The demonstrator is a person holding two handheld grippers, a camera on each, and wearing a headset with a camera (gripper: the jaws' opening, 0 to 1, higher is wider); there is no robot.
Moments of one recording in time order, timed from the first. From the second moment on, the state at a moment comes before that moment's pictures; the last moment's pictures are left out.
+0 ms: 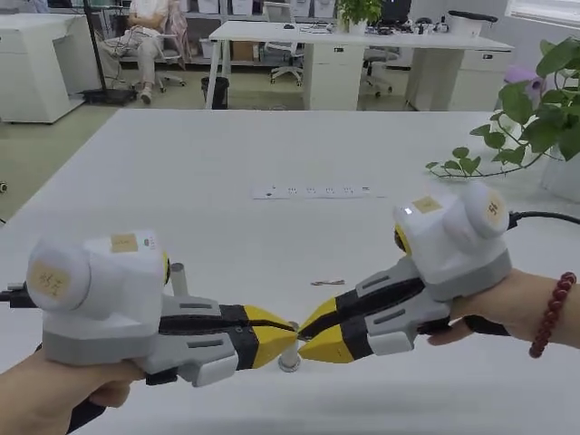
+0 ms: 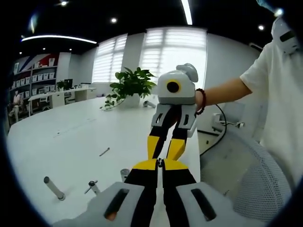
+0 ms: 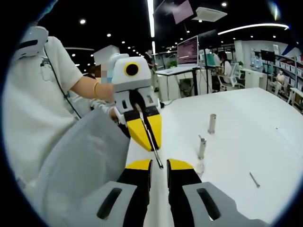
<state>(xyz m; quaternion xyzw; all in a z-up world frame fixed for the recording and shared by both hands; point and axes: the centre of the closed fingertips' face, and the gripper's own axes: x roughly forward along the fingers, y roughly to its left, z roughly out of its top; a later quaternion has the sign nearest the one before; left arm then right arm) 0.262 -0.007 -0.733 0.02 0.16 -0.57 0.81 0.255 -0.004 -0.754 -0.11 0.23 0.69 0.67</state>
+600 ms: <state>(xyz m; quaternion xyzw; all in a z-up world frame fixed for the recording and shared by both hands) 0.254 -0.009 -0.733 0.01 0.15 -0.58 0.80 0.251 -0.003 -0.756 -0.10 0.23 0.71 0.66</state>
